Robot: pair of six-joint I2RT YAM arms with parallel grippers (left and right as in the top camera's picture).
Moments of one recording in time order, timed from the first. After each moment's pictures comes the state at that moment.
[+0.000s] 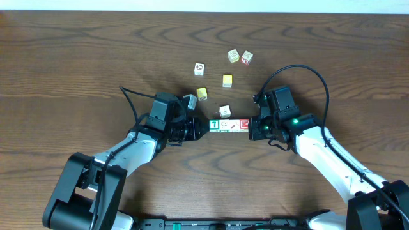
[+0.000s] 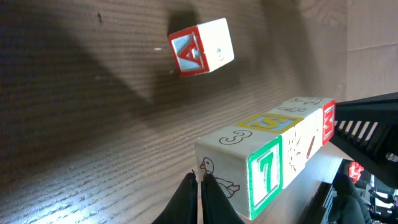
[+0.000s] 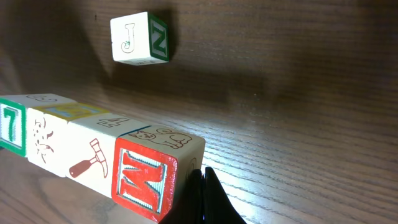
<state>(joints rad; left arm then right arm) -0.37 1.62 0.65 0.11 0.68 -0.59 0.37 1.49 0.84 -0.48 -0.23 0.31</state>
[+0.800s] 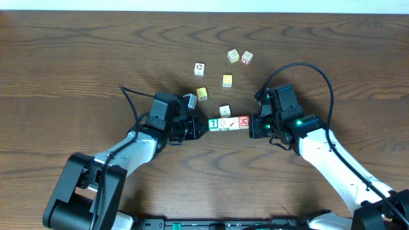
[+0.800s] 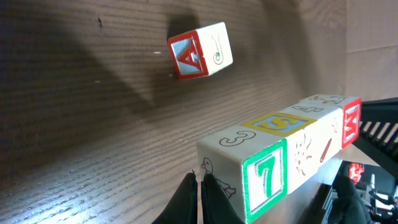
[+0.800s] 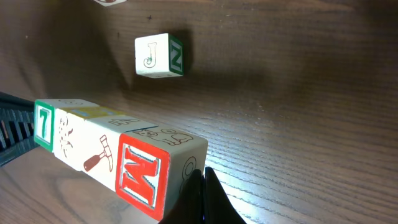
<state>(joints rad) -0.37 1.62 0.65 0.11 0.68 -0.59 0.37 1.44 0.85 -0.49 -0.24 0.31</state>
